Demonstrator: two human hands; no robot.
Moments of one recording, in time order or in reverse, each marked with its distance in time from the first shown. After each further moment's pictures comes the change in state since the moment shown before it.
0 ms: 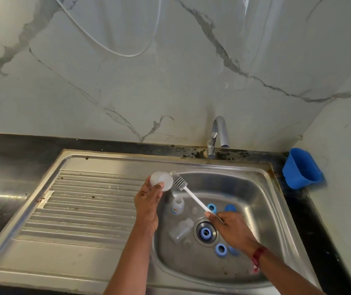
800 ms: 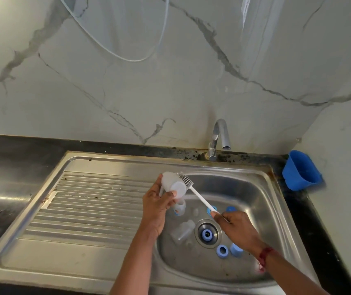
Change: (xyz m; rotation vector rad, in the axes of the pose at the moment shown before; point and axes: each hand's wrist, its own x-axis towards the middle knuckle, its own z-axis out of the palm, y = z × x) left_hand -0.027 0.013 0.007 0.141 -0.219 0.020; right_hand -0.003 0.000 -0.009 0.030 0.008 0.040
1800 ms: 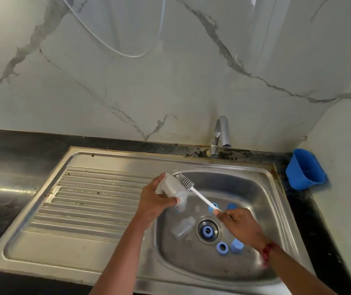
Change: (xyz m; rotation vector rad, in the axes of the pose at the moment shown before) left_hand 0.013 0.007 -0.016 0.598 -0.041 0.068; right_hand 0.007 0.009 -0.014 0.020 -0.070 0.036
